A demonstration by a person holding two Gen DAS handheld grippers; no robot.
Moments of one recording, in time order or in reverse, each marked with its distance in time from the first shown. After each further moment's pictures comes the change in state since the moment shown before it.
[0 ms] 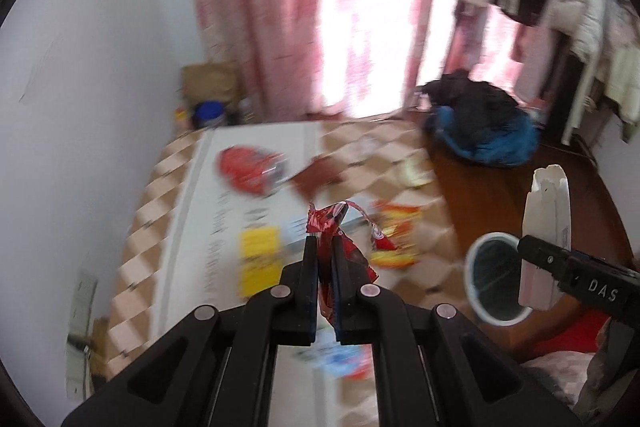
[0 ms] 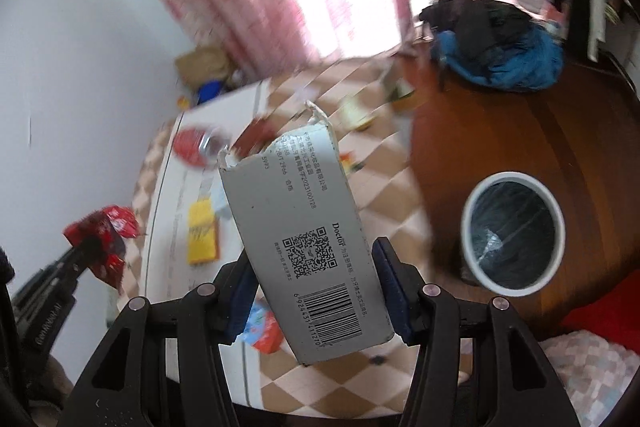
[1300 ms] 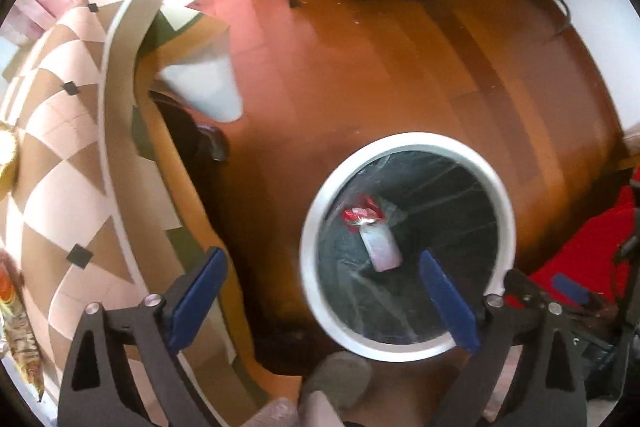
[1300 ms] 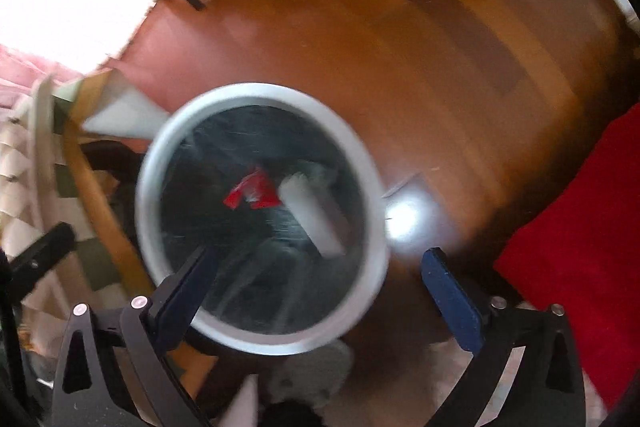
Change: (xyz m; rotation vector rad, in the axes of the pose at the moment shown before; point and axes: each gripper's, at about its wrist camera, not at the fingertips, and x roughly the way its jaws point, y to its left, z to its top) left arm 0.295 -0.308 -0.028 0.307 0.523 -0.134; right arm 0.194 -0.412 -0.024 0.480 0.349 -0.307
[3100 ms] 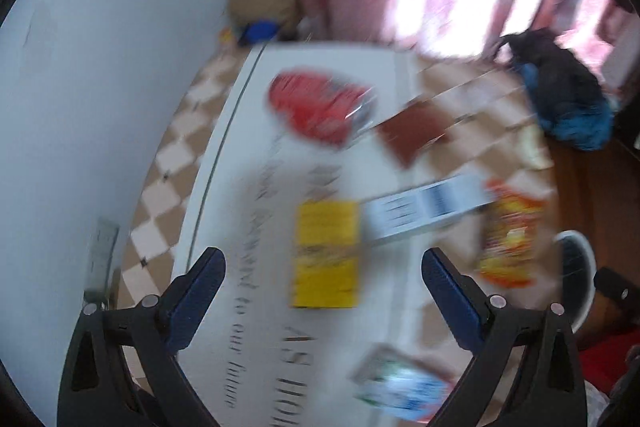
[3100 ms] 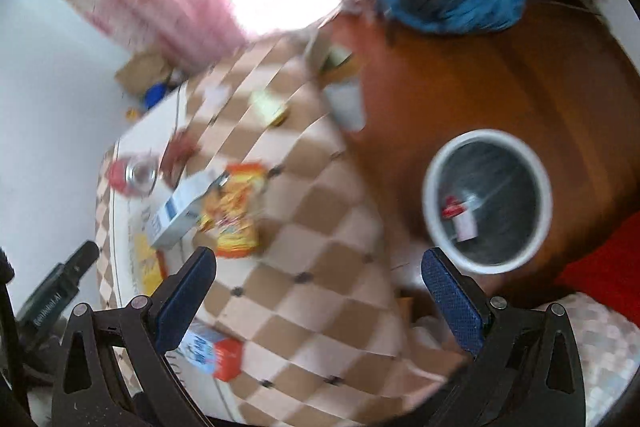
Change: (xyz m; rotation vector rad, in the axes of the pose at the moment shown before) left arm -0.168 0.358 -0.190 -0.525 -0.193 0.247; right arm -0.182 0.321 -0.165 -0.375 -0.125 0.218
